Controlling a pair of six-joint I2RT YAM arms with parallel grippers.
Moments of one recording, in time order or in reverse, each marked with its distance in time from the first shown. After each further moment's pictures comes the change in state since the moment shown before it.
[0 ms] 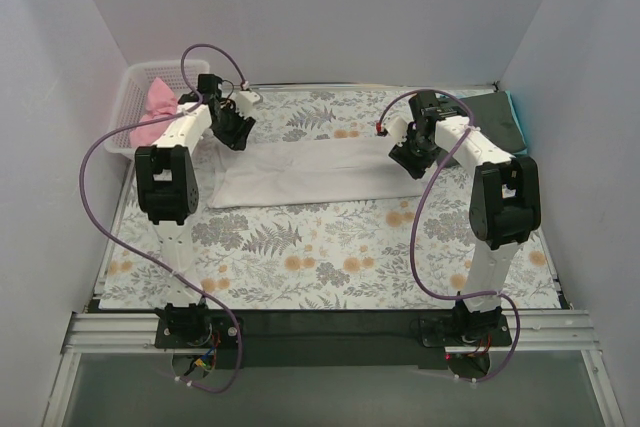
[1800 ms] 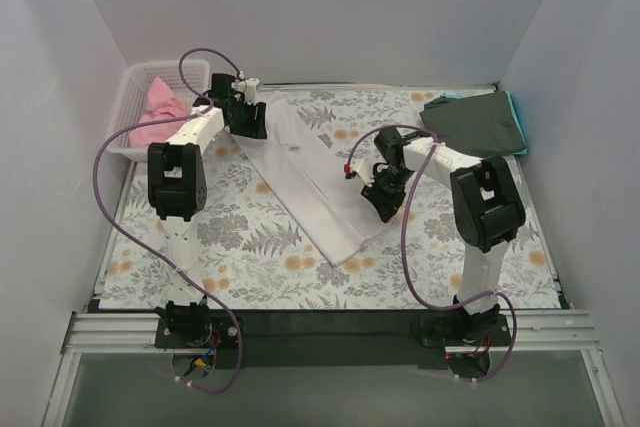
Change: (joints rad) left arm -0.051 0.072 0.013 0.243 0.019 -0.538; right arm 0.199 -0.003 -0.182 -0.104 -0.300 0.019
